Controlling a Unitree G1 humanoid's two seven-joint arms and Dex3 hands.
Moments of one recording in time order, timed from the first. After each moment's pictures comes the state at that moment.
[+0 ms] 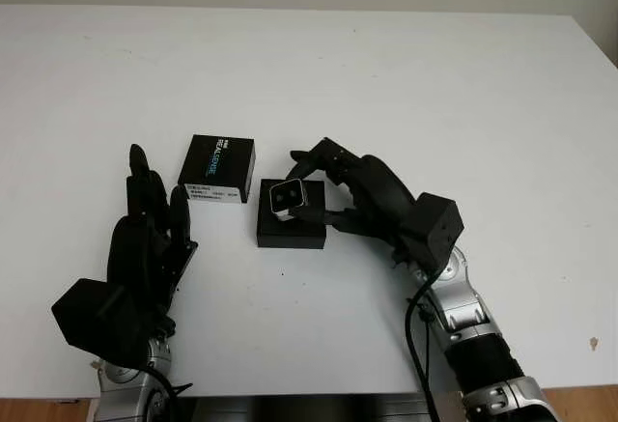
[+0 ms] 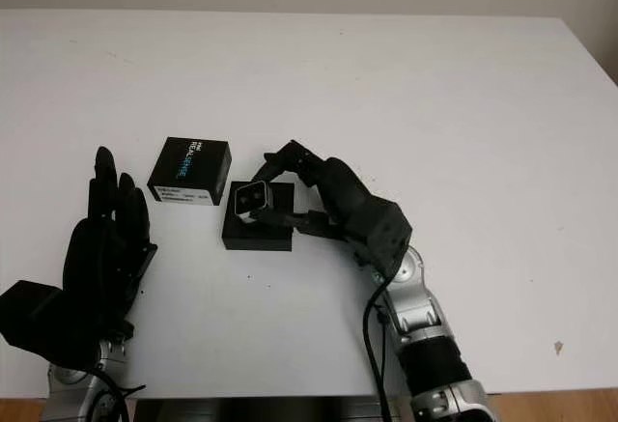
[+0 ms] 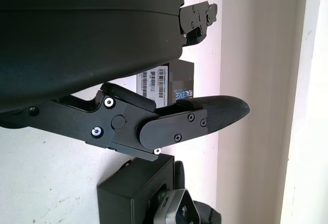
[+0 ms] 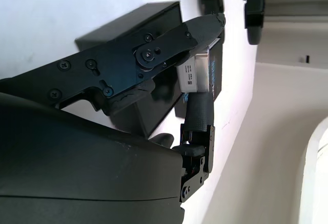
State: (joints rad) left arm 0.11 0.04 0.14 -0.16 -0.09 -0.11 -0.02; right arm -0.36 -0.09 0.14 0.35 0.00 -0.22 0.31
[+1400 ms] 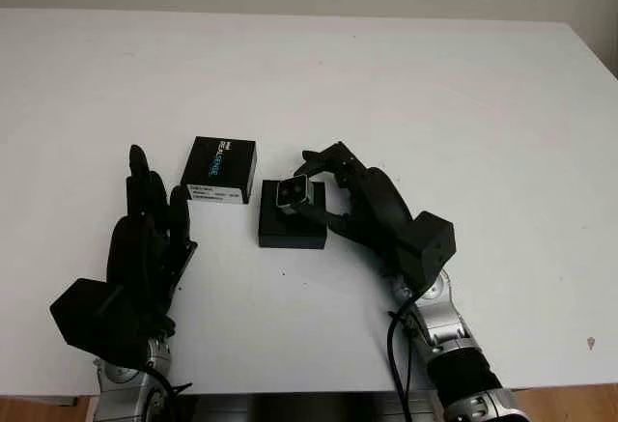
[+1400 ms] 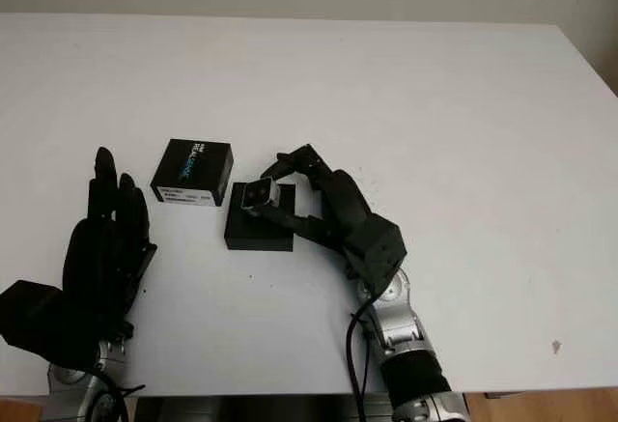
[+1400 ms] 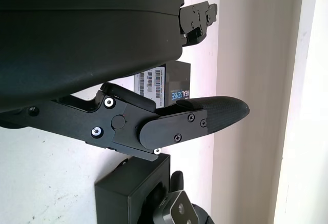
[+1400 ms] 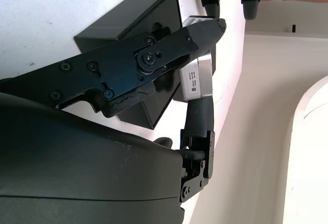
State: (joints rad) left arm 0.11 0.04 0.15 -0.16 -0.10 -0.11 -0.03; right arm -0.36 -0.06 0.10 0.47 -0.03 -0.38 0.21
